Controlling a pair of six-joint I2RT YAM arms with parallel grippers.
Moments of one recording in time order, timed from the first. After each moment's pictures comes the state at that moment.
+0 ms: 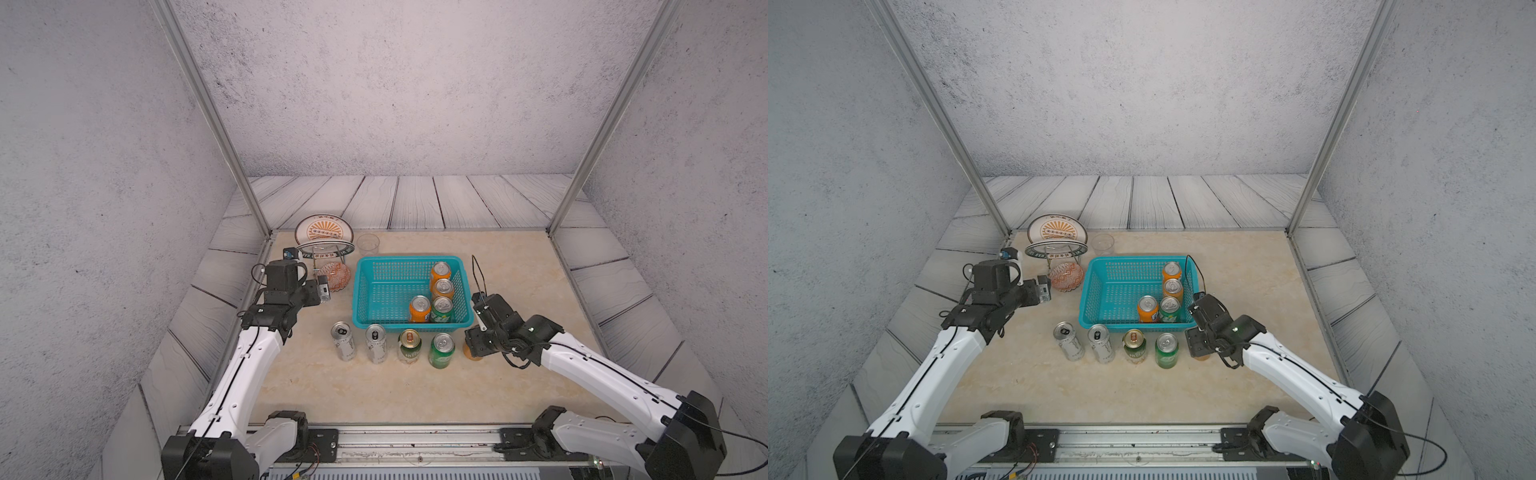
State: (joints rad) left arm -0.08 1.09 0.92 -0.48 -0.03 -0.17; right arm 0.66 1.13 0.82 -0.79 0.17 0.34
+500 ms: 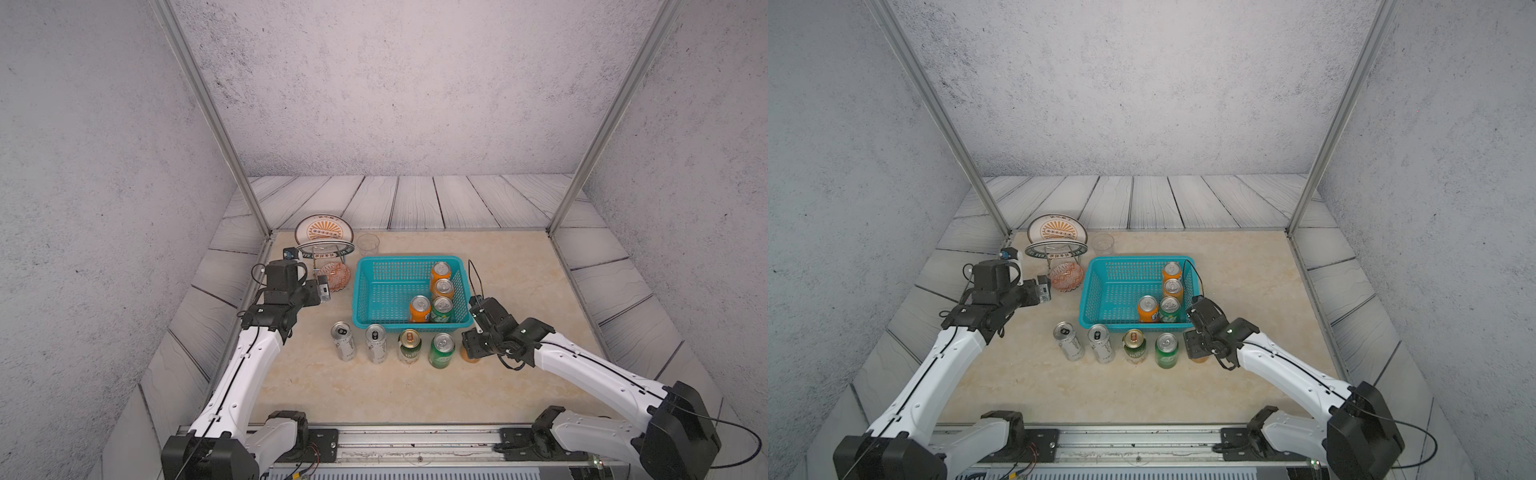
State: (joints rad) left arm -0.08 1.09 0.92 -0.48 -0.03 -0.17; right arm 0.66 1.17 0.76 -0.71 0.16 0.36
